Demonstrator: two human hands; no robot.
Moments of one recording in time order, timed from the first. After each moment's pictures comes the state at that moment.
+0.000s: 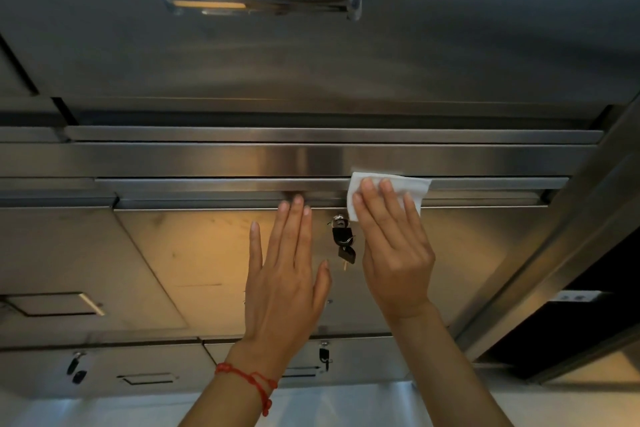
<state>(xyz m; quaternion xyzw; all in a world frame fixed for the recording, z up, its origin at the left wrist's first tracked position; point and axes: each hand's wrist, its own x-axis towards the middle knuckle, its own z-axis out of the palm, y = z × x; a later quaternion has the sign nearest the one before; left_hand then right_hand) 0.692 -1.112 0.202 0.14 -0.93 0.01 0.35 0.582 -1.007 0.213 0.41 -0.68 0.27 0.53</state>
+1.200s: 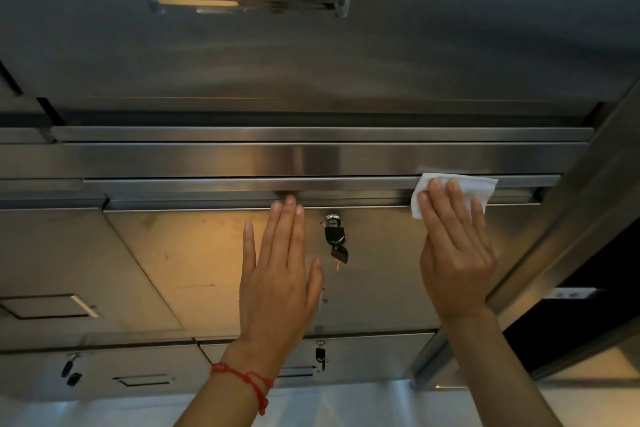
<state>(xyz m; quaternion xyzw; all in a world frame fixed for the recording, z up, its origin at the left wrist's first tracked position) 0.688 -1.110 0.200 0.16 -0.92 0.02 0.36 0.546 -0.946 0.208 0.35 -0.72 0.22 0.56</state>
